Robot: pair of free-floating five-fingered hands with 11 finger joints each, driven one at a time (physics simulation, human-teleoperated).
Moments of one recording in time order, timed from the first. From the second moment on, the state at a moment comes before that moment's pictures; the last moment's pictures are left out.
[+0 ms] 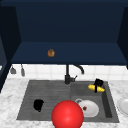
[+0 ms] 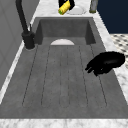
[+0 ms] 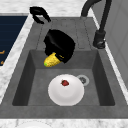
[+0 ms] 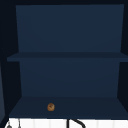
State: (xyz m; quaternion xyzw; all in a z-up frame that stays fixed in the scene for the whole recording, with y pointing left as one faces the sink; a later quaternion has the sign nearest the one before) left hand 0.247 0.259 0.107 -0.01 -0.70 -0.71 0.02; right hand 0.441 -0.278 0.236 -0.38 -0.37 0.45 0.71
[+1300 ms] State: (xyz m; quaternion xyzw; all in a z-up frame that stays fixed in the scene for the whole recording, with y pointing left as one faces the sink) left hand 0.247 0.259 0.107 -0.01 -0.70 -0.71 0.02; right hand 0.363 -0.379 0.270 -0.37 -0.36 0.47 0.72
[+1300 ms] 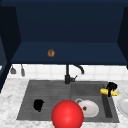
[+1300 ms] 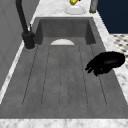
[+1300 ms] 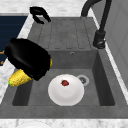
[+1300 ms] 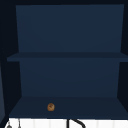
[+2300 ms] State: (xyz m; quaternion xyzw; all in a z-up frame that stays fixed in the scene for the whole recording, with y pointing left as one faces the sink) left hand 0.247 0.259 0.107 -0.01 -0.70 -0.71 0.02; right hand 0.354 -0.517 0.233 -0.37 -0.35 0.47 0.72
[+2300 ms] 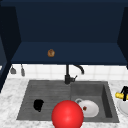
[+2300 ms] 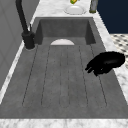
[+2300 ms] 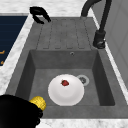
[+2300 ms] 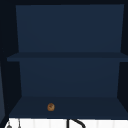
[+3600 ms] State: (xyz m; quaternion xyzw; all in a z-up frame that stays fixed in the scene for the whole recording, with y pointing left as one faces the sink) left hand 0.247 0.259 0.107 -0.01 -0.70 -0.71 0.02; right hand 0.365 -0.616 0.116 -0.29 -0.42 0.51 0.70
